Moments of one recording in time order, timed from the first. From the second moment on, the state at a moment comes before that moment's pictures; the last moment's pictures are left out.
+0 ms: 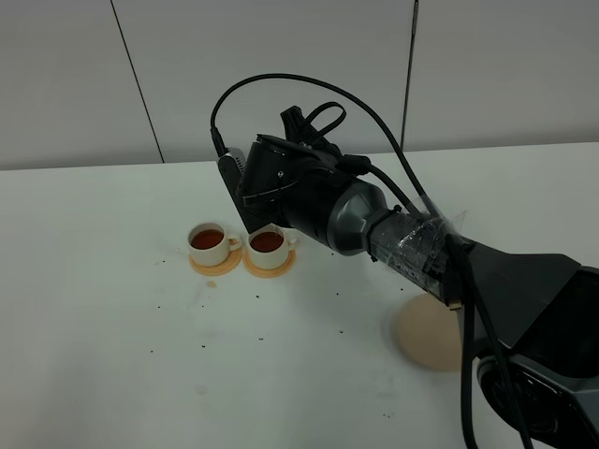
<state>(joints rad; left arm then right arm) 0.04 -0.01 -0.51 0.02 1.05 0.02 0.80 2.44 -2.23 -0.82 1.09 -0.90</state>
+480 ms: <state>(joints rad) 0.04 -0.01 -0.51 0.02 1.05 0.02 0.80 2.44 -2.23 -0.71 1.11 -0.90</state>
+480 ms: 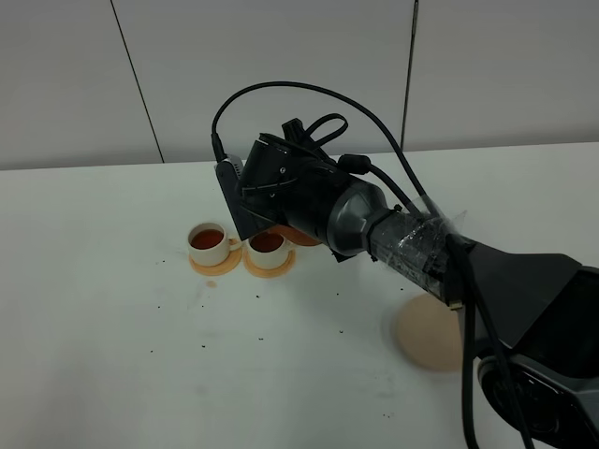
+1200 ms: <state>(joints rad) 0.04 -0.01 -0.51 0.02 1.05 0.02 0.63 2.36 -2.36 -0.09 1.22 -1.03</state>
